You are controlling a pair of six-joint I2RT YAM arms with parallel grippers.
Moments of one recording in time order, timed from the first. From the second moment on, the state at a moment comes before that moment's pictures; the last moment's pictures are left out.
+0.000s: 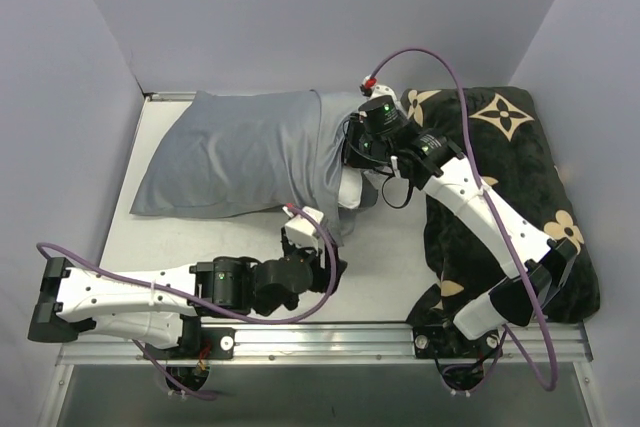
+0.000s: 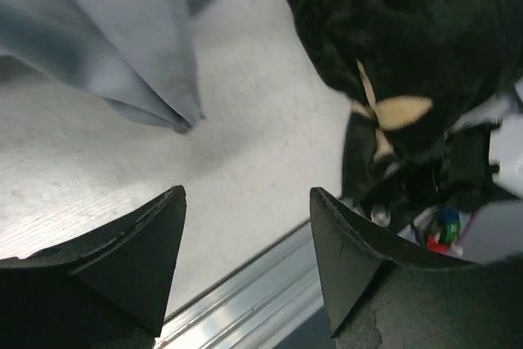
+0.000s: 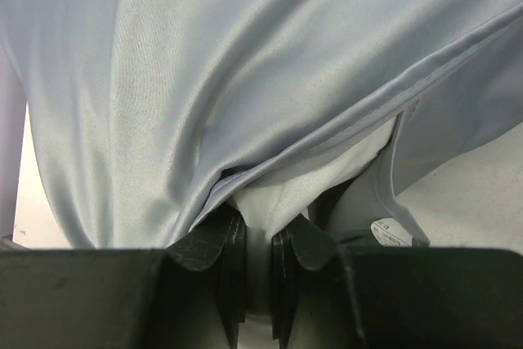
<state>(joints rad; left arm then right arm) -1.50 1.09 0.95 -0.38 -0.68 -0.72 0.69 1.51 1.59 -0.75 0.14 0.57</state>
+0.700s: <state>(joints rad) -1.26 1.05 0.93 -0.22 -0.82 -0.63 0.73 1.32 1.37 -0.65 0.15 0.59</state>
